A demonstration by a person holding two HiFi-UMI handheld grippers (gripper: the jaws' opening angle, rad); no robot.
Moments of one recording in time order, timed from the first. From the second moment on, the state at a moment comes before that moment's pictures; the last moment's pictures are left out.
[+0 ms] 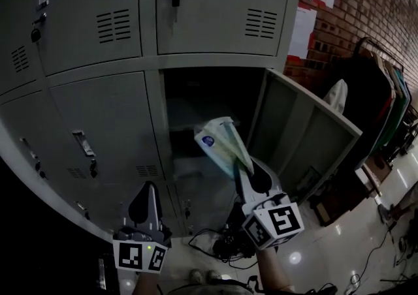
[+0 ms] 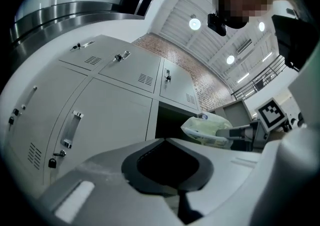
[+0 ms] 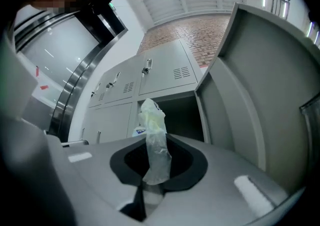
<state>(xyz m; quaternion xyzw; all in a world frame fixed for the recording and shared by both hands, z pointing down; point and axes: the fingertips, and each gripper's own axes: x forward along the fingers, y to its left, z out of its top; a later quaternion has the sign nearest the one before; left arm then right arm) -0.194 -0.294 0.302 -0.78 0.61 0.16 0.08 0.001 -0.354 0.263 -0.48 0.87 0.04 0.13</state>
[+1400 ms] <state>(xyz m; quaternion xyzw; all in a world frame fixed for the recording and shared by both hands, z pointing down) -0.237 -0.330 0.335 -0.74 0.66 0.14 0.05 -0.063 -0.524 0.248 -0.51 0.85 0.11 0.03</state>
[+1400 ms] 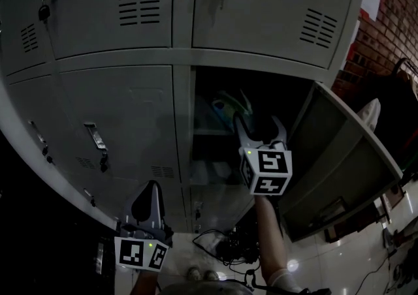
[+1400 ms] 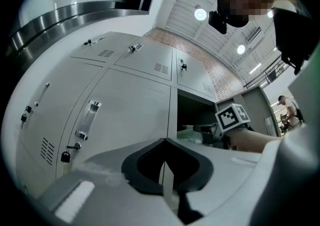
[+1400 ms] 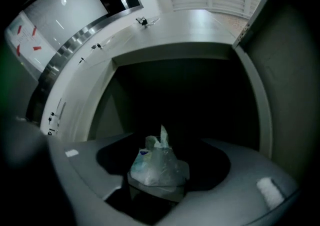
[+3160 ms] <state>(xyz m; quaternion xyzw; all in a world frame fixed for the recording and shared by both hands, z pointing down) -0.128 -0.062 0.422 -0.77 0.63 0.07 -0.01 0.071 -0.084 0.427 -0.47 0.87 -0.09 0.10</state>
